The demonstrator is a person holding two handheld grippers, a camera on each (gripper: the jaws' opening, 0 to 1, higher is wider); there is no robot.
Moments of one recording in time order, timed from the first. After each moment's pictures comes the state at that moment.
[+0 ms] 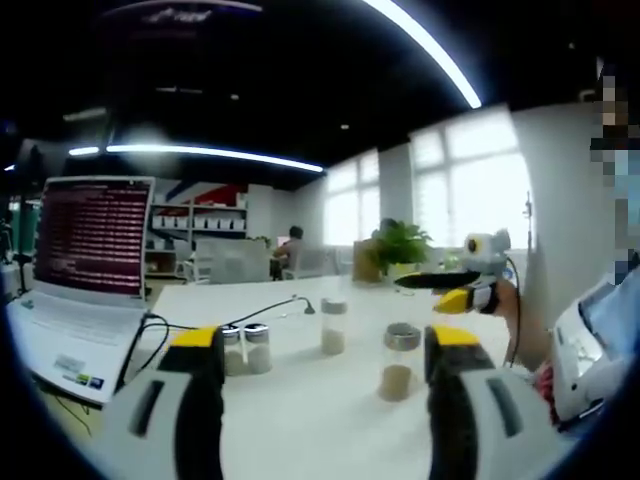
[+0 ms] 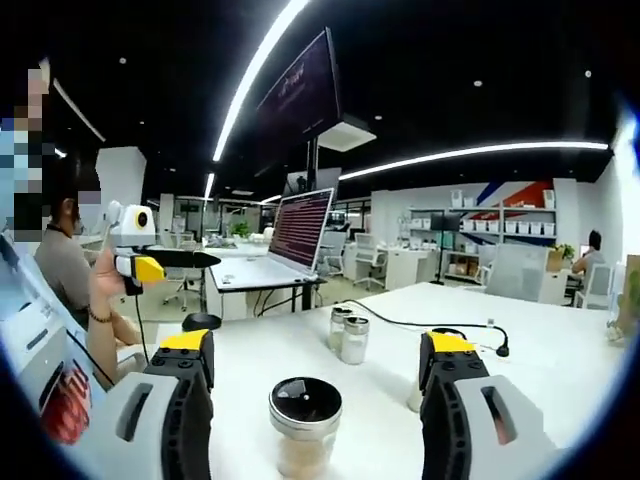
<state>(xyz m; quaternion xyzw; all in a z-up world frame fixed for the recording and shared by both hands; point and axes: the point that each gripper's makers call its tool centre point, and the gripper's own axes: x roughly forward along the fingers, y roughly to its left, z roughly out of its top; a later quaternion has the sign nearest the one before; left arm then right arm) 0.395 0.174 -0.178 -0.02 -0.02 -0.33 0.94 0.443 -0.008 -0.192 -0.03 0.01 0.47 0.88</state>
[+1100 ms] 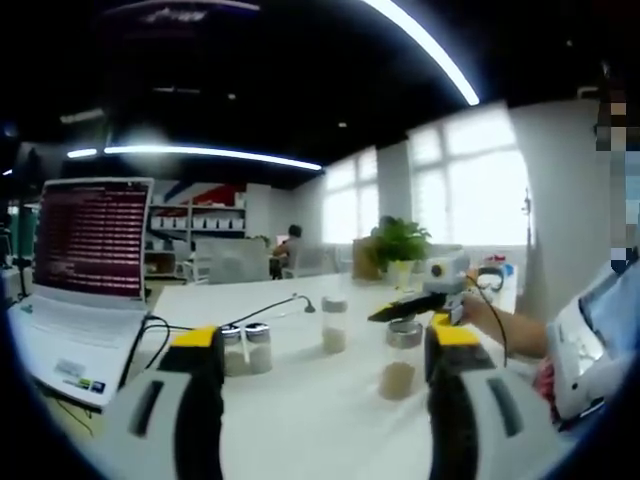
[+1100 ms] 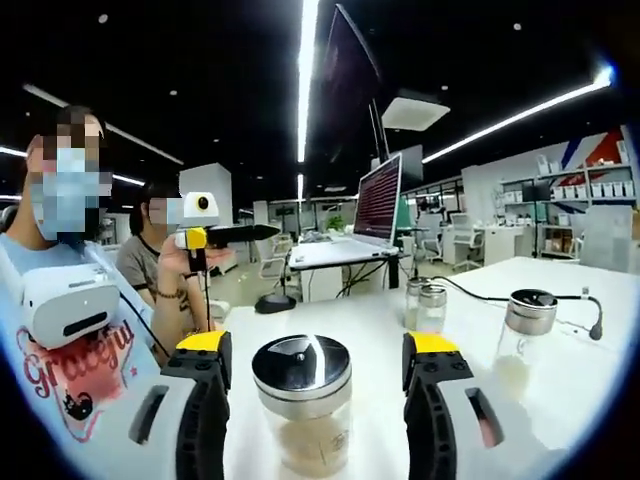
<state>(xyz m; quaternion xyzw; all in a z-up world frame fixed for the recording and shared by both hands) 0.398 0.174 -0.178 -0.01 -0.02 -0.33 0.94 0.448 0.015 -0.244 0.00 0.04 0.65 0.76</state>
